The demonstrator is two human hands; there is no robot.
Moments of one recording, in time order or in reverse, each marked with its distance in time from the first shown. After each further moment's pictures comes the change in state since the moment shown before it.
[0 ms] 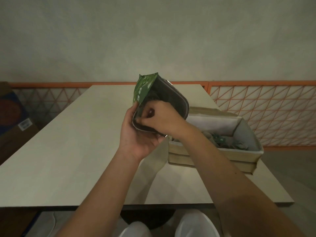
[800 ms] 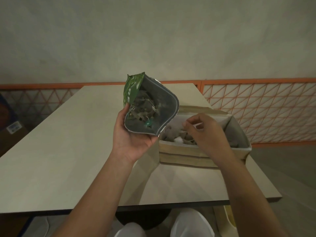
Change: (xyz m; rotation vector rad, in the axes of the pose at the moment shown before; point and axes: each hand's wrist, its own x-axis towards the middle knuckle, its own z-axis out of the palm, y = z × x) left_hand 0.003 -0.014 0.004 -0.053 -0.060 -0.007; right_hand -0.086 0.083 -0.045 0.002 0.383 0.309
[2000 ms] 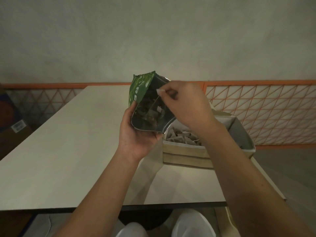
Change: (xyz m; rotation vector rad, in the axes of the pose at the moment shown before) left_hand 0.001 0.002 0.008 0.028 0.039 0.031; right_hand 0.034 -0.093 0.007 -0.107 0.086 -0.443
